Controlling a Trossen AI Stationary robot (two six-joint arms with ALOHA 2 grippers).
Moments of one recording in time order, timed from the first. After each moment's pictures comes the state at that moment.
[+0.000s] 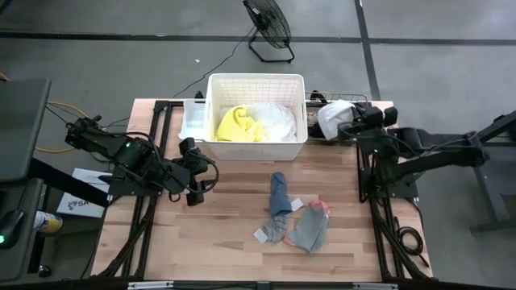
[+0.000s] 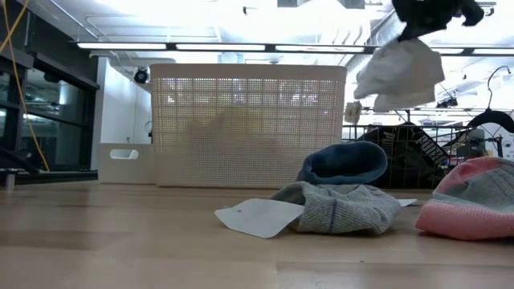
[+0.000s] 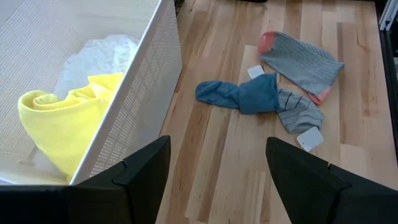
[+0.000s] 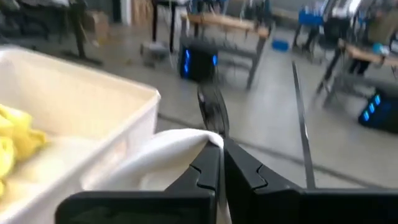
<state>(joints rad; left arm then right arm) -0.46 1.23 1.50 -1.11 -0.56 -0.49 0.05 0.78 0.90 -0.82 1.25 0.56</state>
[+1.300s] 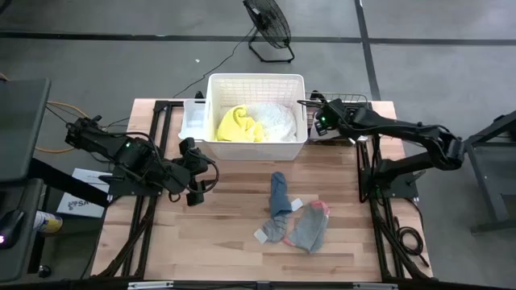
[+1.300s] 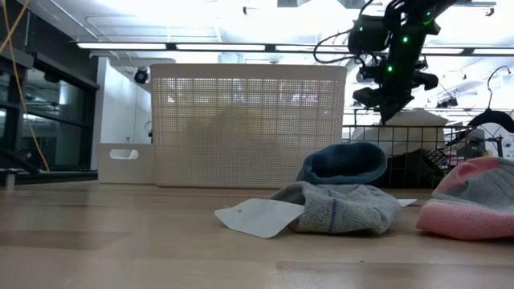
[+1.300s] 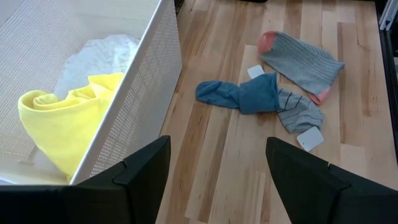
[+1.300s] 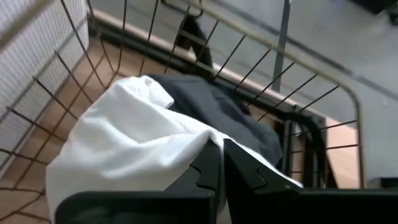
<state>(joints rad) -0.46 1.23 1.50 -1.11 -0.56 -0.49 -0.52 1.26 0.90 -0.80 0.68 0.54</state>
